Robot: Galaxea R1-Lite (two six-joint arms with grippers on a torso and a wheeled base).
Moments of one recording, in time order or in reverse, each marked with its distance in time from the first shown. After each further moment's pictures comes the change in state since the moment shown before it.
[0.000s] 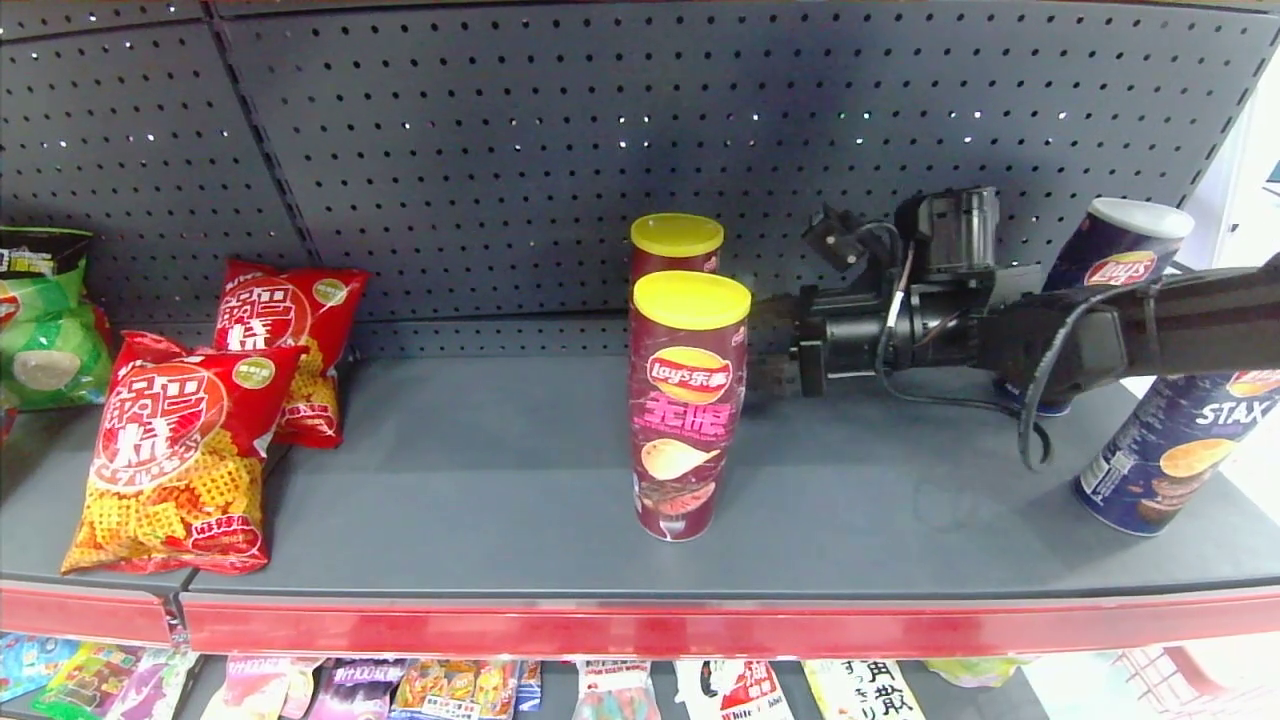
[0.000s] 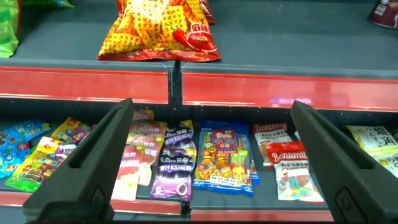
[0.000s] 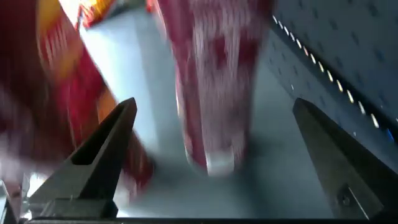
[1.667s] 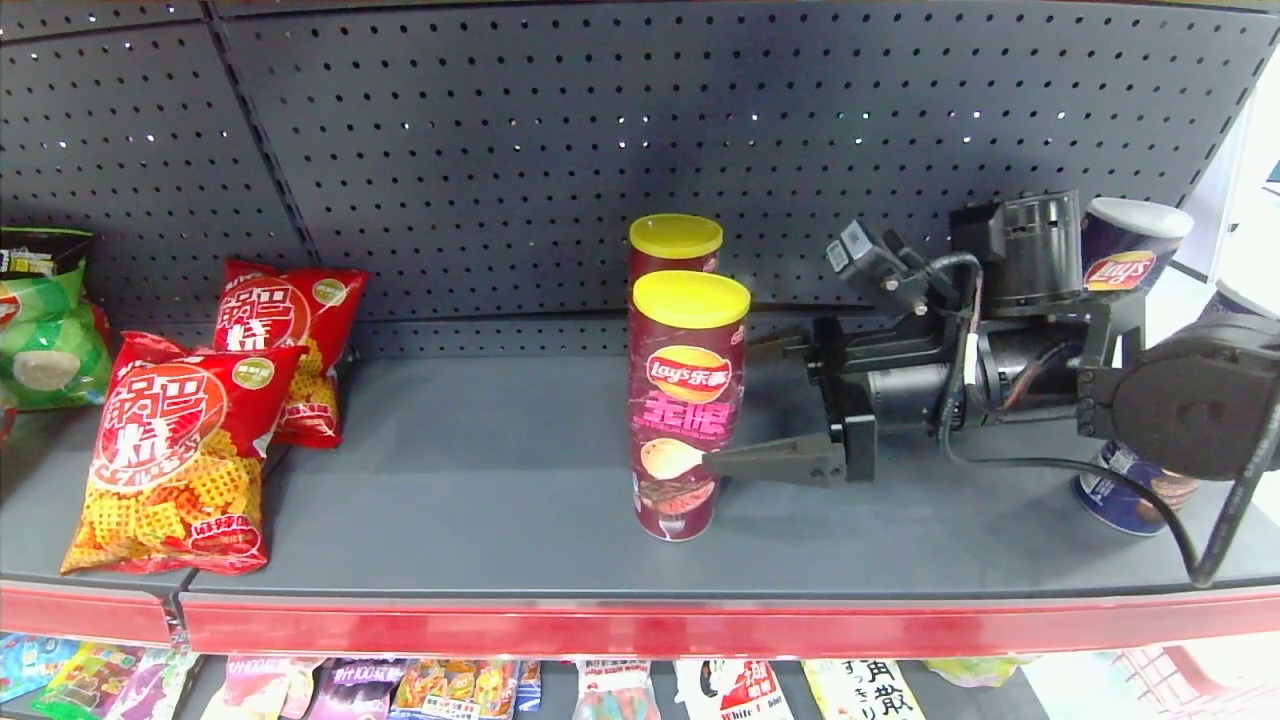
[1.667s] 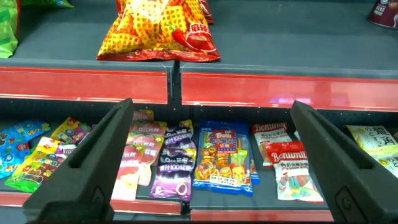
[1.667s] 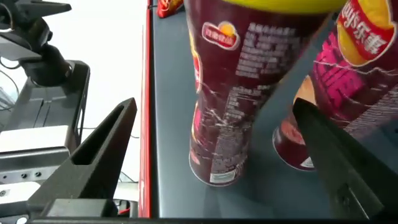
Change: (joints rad) left arm 0.000 0.000 0.000 0.000 0.000 0.000; right arm 0.144 -0.233 0.271 -0.008 -0.010 -0.071
